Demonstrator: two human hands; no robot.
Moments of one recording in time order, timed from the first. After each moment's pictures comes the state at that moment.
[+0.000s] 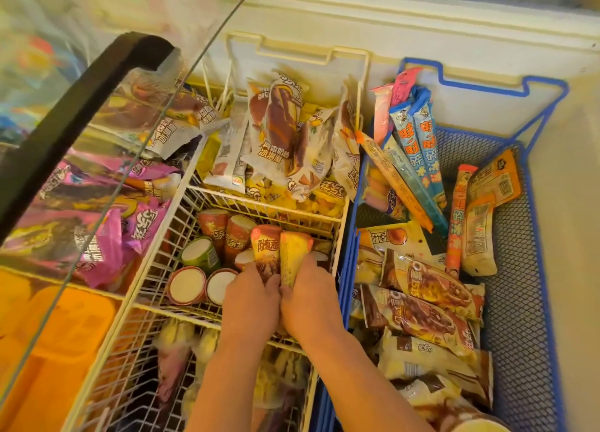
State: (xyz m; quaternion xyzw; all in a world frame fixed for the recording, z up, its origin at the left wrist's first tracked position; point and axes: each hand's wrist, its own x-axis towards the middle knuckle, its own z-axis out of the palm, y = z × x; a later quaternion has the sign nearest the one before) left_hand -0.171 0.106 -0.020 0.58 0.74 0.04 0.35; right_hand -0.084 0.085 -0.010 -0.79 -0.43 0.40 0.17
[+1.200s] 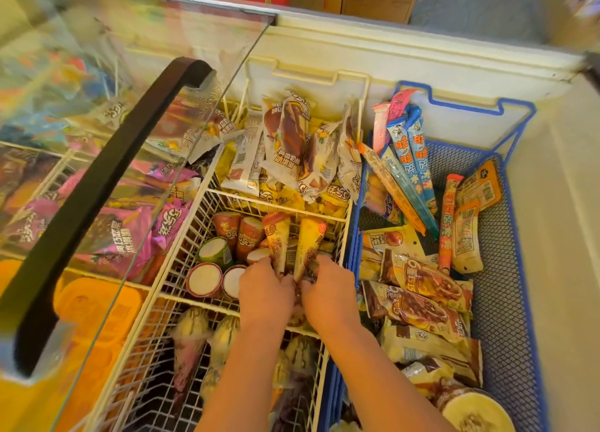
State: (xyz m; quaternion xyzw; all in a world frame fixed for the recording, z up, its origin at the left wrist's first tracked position) left_hand -0.176 0.100 -0.013 0.59 0.73 0.09 0.33; right_hand -0.083 0.072 0.000 -0.81 -0.42 0.37 0.17
